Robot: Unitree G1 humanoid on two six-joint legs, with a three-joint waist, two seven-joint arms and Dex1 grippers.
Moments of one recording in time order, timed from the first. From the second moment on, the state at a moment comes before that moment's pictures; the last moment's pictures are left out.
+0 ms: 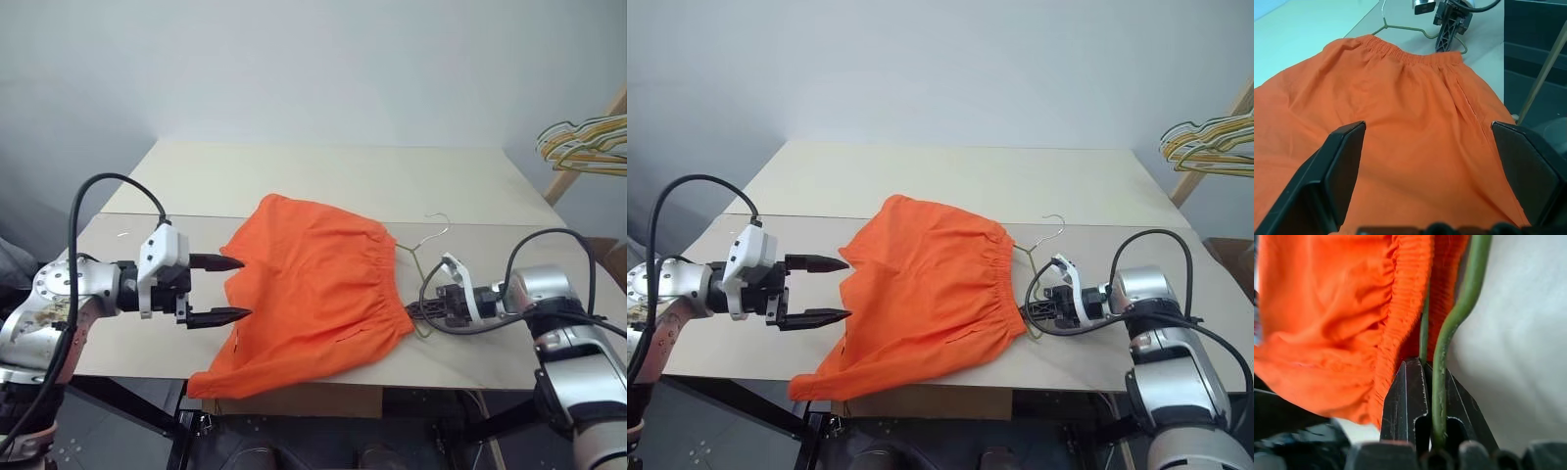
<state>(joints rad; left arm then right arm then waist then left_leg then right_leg) -0.23 0.90 0.13 -0.27 -0.55 0.46 -1.25 -0.68 -0.71 0.21 0.62 0.36 1.06 1.22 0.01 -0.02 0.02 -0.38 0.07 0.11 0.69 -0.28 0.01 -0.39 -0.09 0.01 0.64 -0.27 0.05</state>
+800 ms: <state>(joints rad) -0.33 0.94 0.10 -0.18 -0.53 0.42 -1.30 -0.84 -0.74 0.27 0.13 0.17 0.62 1.14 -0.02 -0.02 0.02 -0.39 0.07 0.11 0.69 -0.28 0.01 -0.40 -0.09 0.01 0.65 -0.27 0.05</state>
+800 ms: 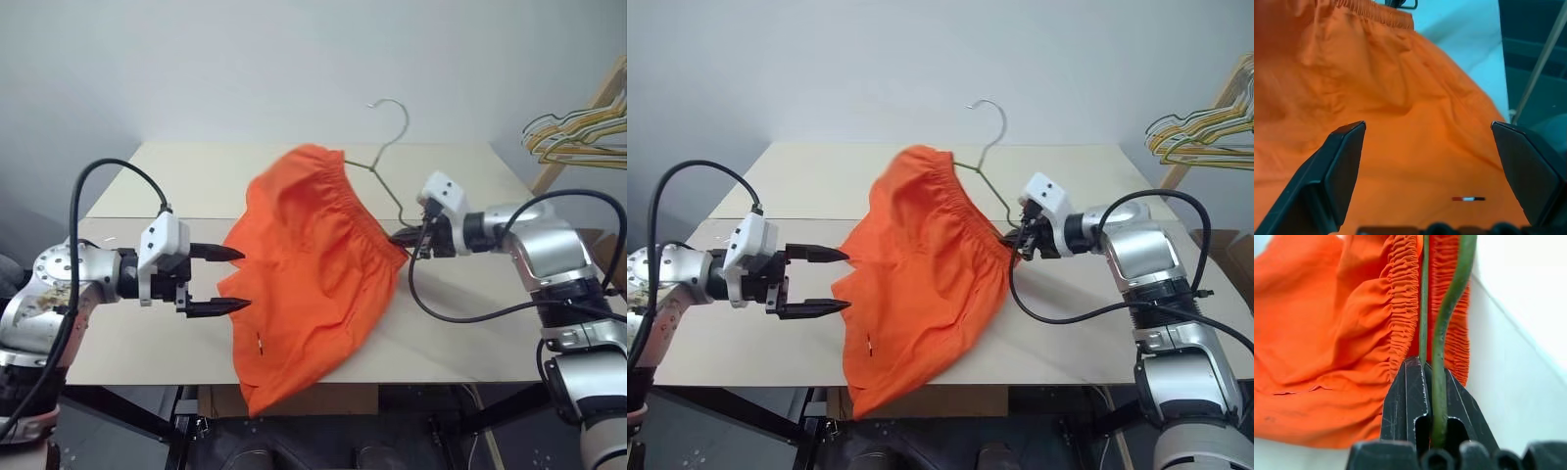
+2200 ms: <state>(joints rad) -1.00 0.70 -0.26 0.66 -0.09 -0.05 -1.58 -0.96 -0.79 0.50 -0.10 0.03 0.81 1.37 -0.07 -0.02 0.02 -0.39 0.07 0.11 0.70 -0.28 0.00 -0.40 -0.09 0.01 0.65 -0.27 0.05</state>
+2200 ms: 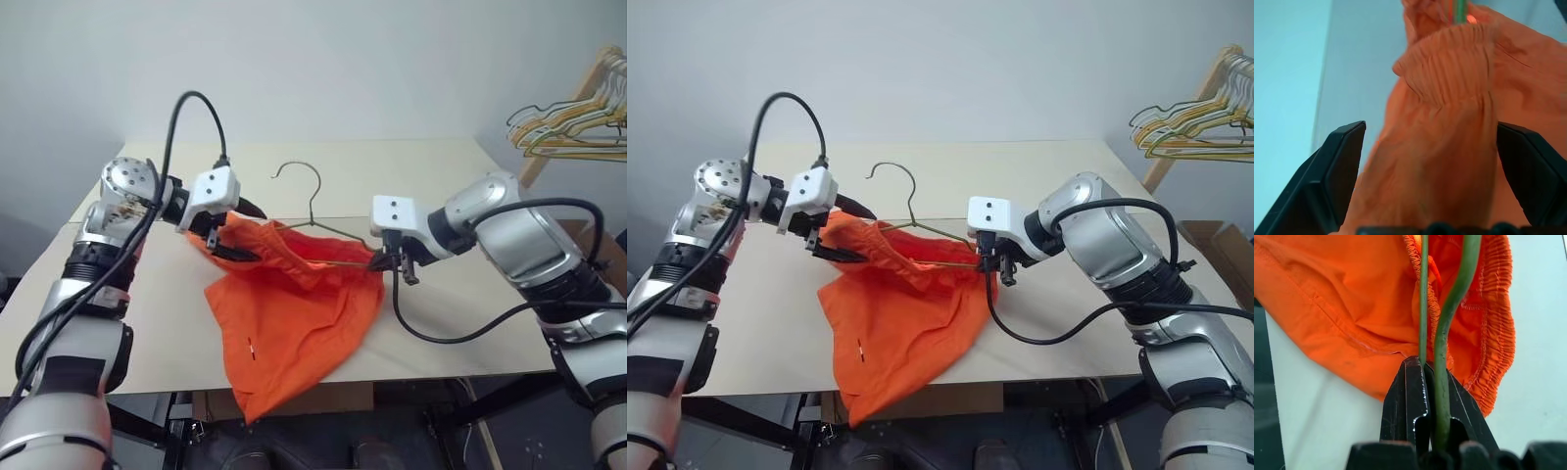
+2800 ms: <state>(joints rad) -1.00 0.67 -0.29 0.70 0.04 -0.10 -1.55 -0.97 -0.77 0.50 -0.13 0.05 0.86 1.37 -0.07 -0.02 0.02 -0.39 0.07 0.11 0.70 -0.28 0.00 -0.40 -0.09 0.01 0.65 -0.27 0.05</state>
